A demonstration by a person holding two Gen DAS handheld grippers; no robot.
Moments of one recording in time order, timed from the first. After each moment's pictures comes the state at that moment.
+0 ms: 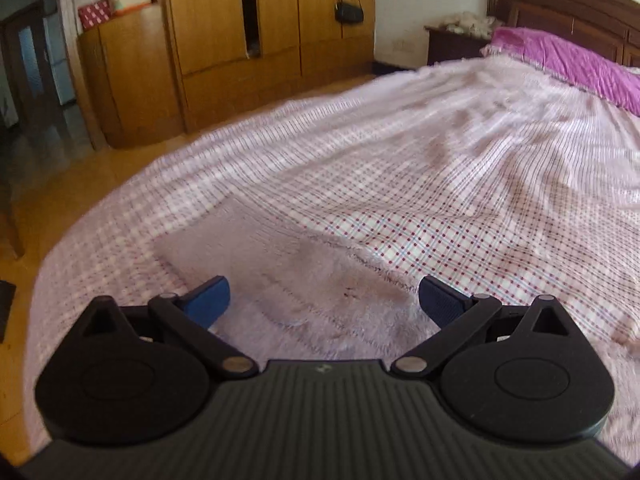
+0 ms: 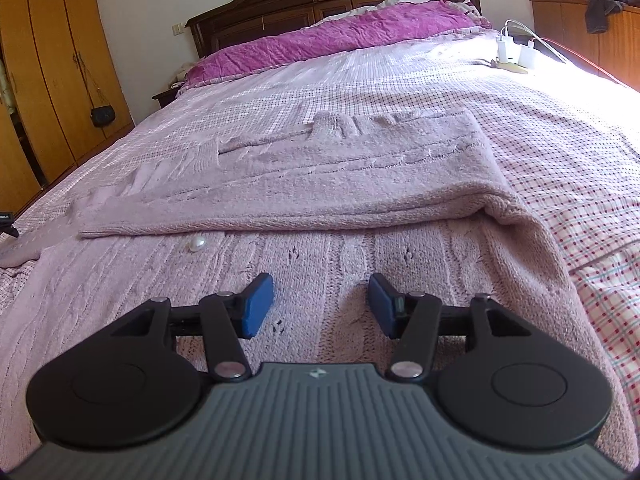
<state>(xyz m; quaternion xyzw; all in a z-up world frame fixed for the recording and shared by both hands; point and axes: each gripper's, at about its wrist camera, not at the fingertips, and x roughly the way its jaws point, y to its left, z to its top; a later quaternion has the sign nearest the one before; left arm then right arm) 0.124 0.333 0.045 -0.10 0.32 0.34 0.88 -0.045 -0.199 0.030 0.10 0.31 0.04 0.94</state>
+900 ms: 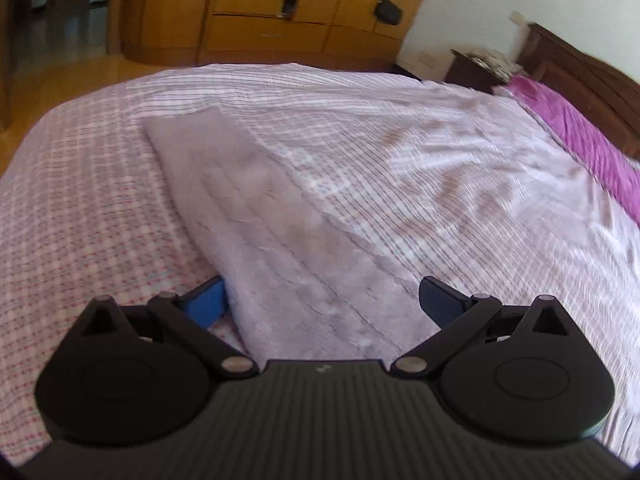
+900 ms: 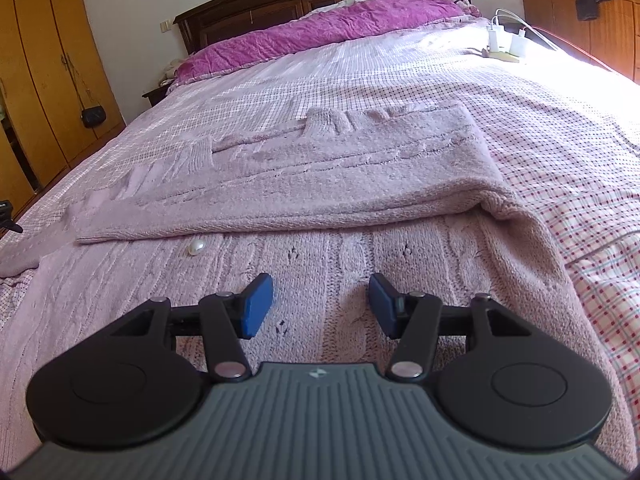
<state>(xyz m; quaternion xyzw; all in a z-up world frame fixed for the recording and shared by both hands) 0.110 0.267 0.047 -0.27 0.29 0.34 0.86 -0.043 -0.202 0.034 0.11 0.32 0.03 0.94</state>
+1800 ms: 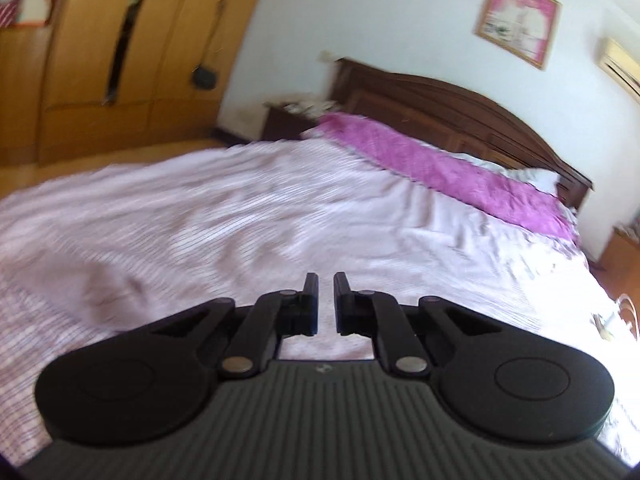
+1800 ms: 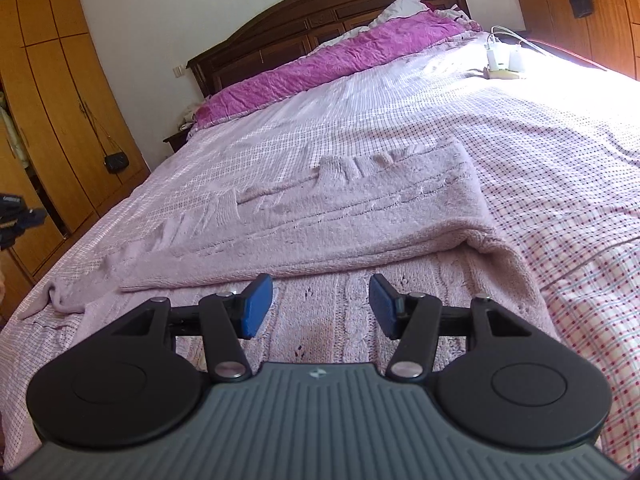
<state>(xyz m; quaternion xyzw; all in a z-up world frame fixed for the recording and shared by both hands) 0.089 0.161 0.144 -0.17 0.17 0.11 0.96 -0.071 -0.225 0.065 0.18 0.27 0.06 0.95</state>
